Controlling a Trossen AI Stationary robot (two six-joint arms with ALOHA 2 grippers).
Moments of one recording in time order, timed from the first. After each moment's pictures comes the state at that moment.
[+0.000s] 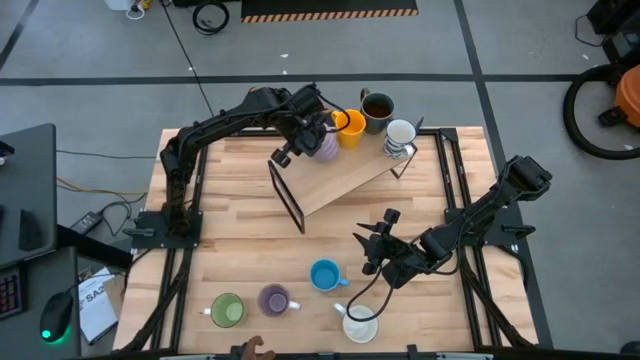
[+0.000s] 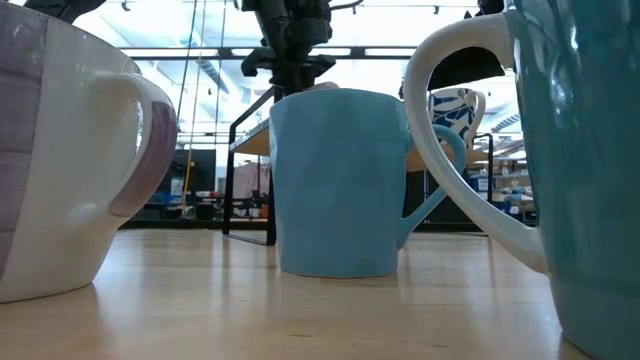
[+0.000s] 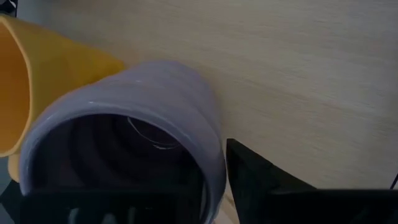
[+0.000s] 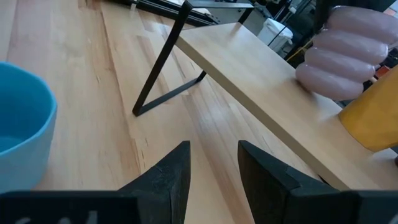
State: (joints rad) left arm 0.45 1.96 2.05 -1.22 0.09 1.22; right arm 0.57 1.51 0.86 -0.19 1.05 0.28
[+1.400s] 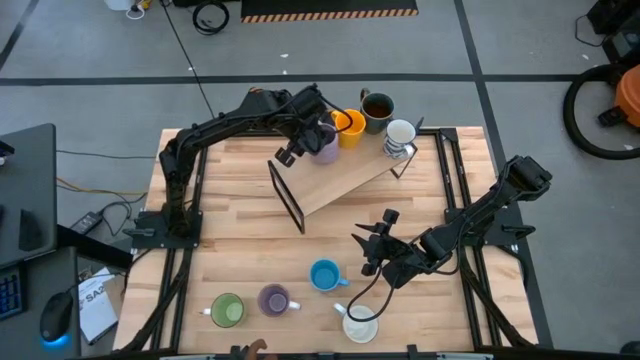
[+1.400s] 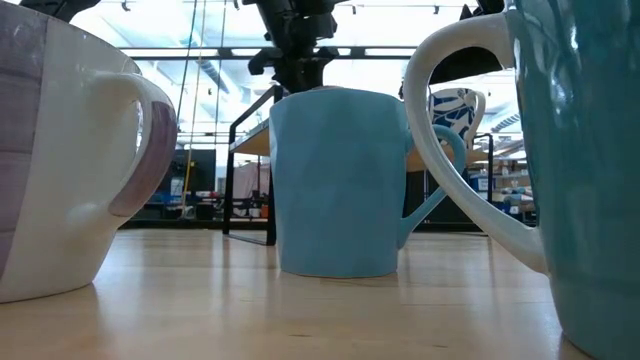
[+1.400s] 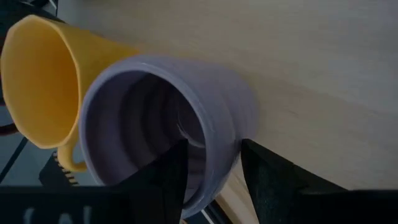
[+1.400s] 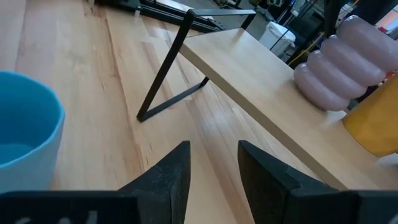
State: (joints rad) left arm 0.42 1.95 2.05 -1.16 -0.01 1.19; right arm 0.57 1.51 0.86 -0.15 1.05 0.25
